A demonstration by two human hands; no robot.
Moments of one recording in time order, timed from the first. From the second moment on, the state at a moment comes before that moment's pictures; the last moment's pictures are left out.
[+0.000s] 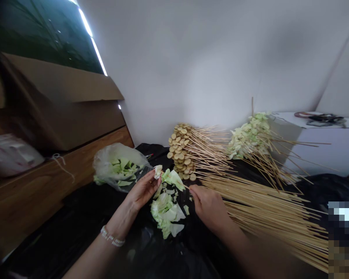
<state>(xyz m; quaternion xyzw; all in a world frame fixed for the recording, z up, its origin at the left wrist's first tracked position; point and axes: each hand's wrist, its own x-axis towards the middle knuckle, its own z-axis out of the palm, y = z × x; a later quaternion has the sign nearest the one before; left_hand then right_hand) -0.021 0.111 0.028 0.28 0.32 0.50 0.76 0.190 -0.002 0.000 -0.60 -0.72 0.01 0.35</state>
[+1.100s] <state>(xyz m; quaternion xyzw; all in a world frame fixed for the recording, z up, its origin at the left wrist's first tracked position) -0.017 0.109 0.022 0.33 0.35 0.51 0.71 0.179 -0.003 -0.013 -0.63 -0.72 0.04 0.29</state>
